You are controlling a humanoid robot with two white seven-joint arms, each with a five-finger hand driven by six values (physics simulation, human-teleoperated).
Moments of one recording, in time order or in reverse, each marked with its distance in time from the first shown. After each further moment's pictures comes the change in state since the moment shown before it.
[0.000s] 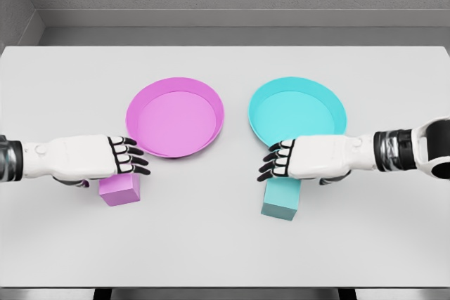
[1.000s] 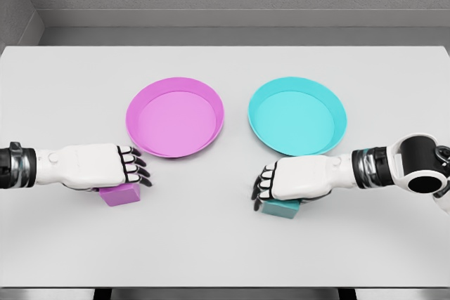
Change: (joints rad) left arm 0.005 -0.035 -0.028 0.001 -0.068 0.000 0.000; right arm 0.011 0.044 0.080 0.001 -0.009 0.009 -0.008
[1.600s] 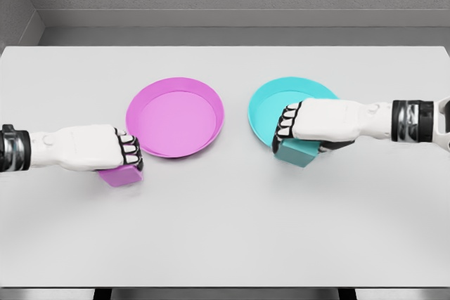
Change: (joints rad) left arm -0.092 0.004 0.011 0.000 0.011 0.000 0.001; right arm -0.014 -0.008 -0.252 0.072 -0.126 -0.010 0.008
